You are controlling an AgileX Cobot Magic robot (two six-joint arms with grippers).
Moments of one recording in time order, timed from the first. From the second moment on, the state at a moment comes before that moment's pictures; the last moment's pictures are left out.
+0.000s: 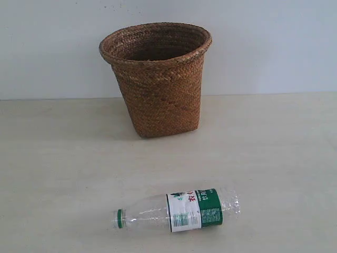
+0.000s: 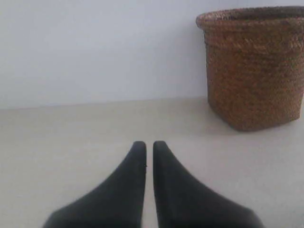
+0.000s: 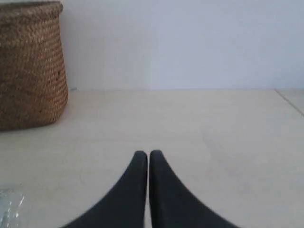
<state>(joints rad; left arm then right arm) -0.07 0.00 0.00 -0.03 0.17 0.05 0.02 0.01 0.00 0.10 0.18 -0.08</state>
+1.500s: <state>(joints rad) -0.07 1.01 -0.77 -0.04 0.03 0.05 0.02 0.98 -0.80 0.13 0.11 -0.18</state>
